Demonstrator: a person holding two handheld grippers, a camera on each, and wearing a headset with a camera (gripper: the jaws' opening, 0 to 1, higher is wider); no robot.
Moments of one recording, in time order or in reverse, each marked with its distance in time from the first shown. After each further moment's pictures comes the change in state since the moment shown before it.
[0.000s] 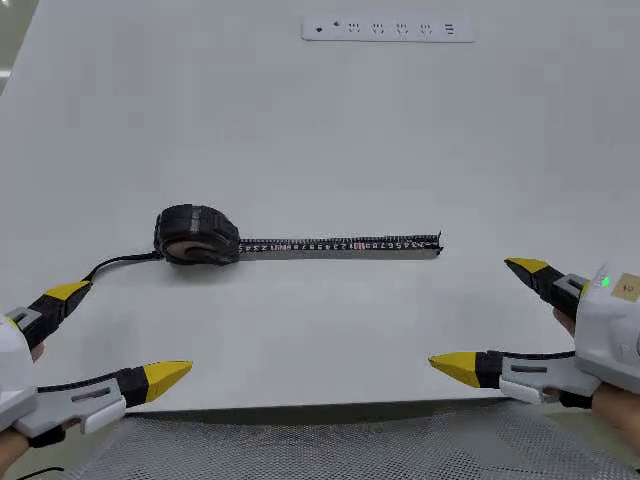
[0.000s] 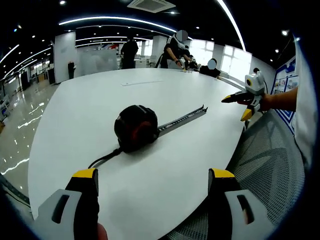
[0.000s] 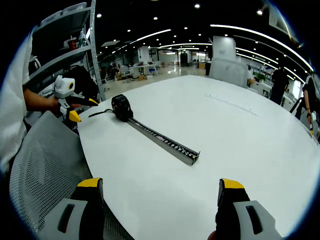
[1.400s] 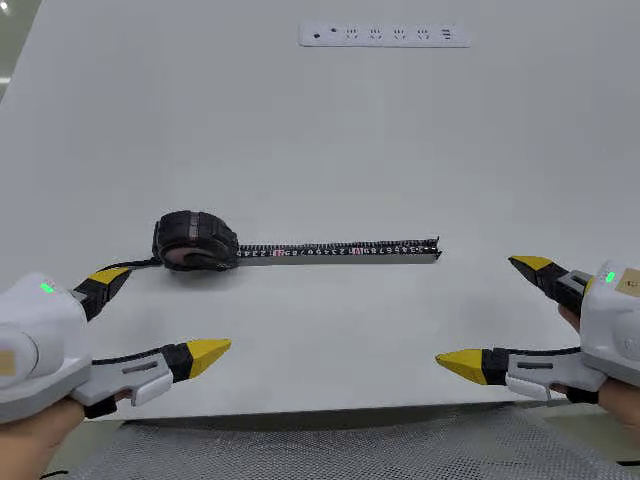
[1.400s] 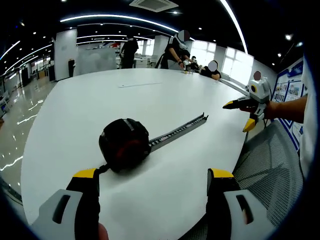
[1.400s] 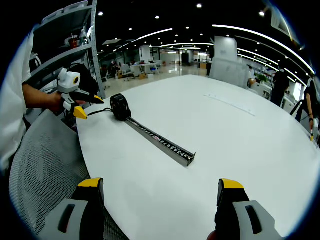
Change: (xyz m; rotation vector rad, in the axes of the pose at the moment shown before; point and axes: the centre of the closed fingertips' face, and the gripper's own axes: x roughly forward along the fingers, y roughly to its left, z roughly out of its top) left arm 0.036 -0.015 0.031 -0.028 0.004 0.004; right arm -0.001 -0.008 0.003 -0.017 0.009 0.001
